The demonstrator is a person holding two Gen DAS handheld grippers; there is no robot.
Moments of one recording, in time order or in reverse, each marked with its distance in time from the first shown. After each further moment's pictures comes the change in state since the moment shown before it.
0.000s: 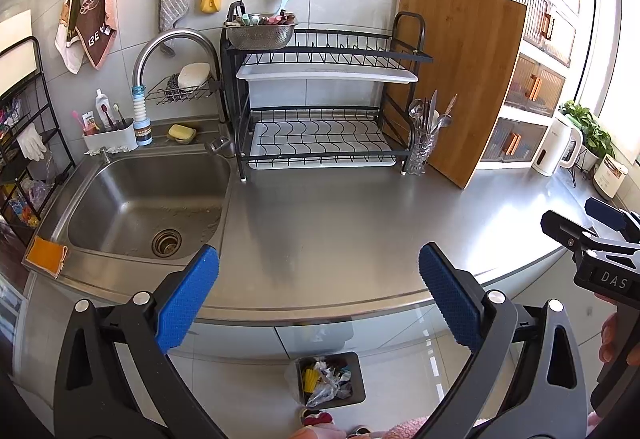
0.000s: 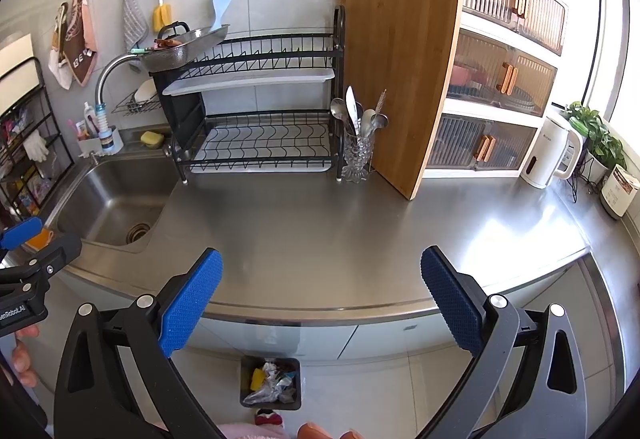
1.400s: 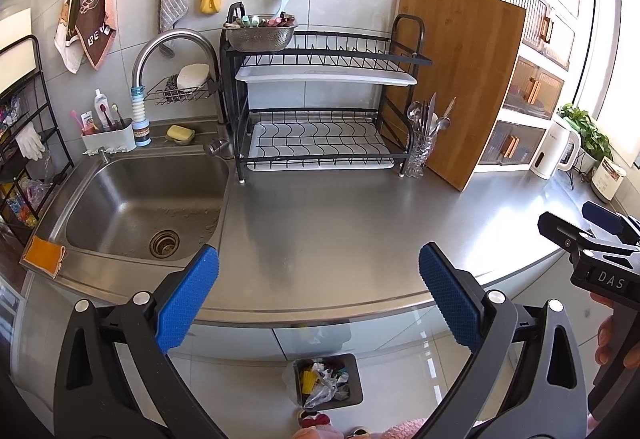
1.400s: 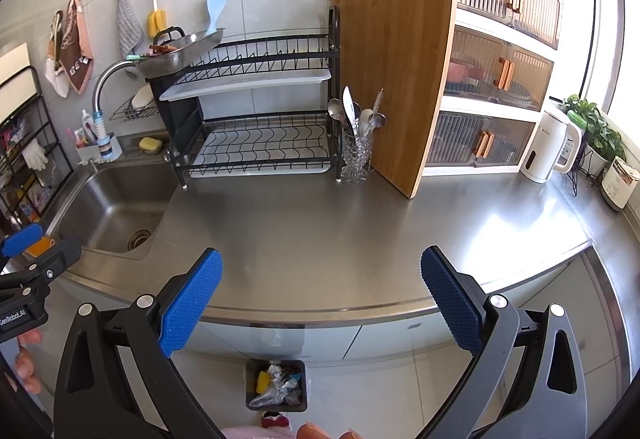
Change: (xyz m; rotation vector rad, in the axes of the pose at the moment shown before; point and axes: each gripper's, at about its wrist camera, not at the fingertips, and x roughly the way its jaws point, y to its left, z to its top) left arm 0.001 0.001 0.002 -0.005 -0.004 -0.008; right arm 0.001 -0.003 0.000 0.026 -0.003 0.005
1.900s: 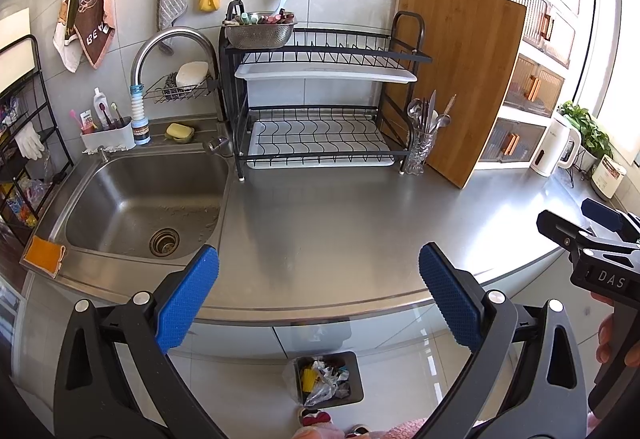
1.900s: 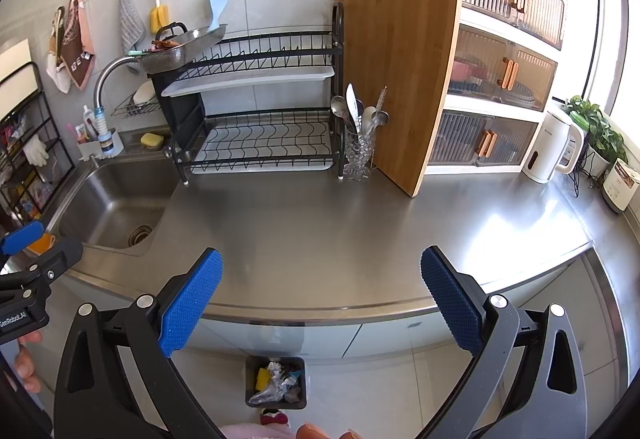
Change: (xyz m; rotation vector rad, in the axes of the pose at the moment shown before) left arm 0.001 0.000 -0.002 0.001 0.009 0.003; right arm 0.000 0.002 0.001 -0.009 0.011 0.004
